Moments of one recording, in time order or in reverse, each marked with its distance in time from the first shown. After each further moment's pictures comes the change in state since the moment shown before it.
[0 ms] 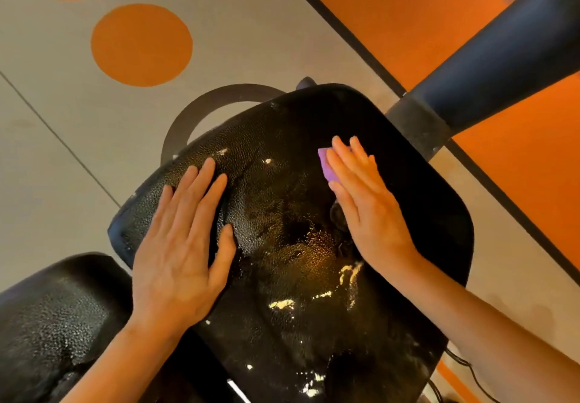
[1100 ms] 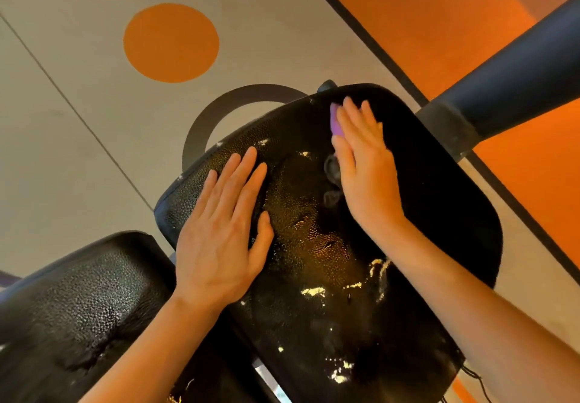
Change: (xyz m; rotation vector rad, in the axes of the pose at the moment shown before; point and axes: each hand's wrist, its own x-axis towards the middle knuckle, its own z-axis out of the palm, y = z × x) left_hand 0.001 -0.002 0.000 0.011 0.016 0.023; right_hand 0.057 -0.039 0.017 0.124 0.087 0.168
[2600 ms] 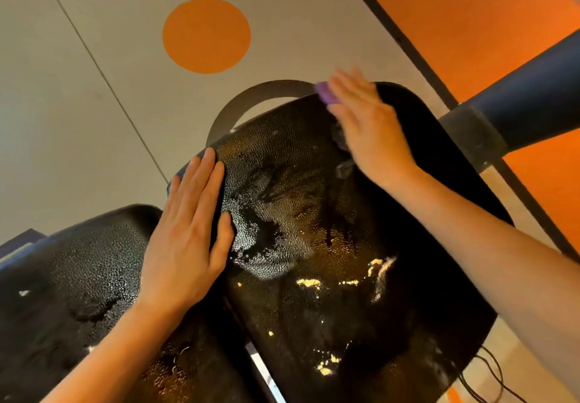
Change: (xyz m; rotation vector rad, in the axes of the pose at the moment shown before) left_hand -0.038 -0.017 -0.009 -0.011 0.059 -0.153; right_hand 0.053 -0.001 -0.011 0.059 -0.165 -0.246
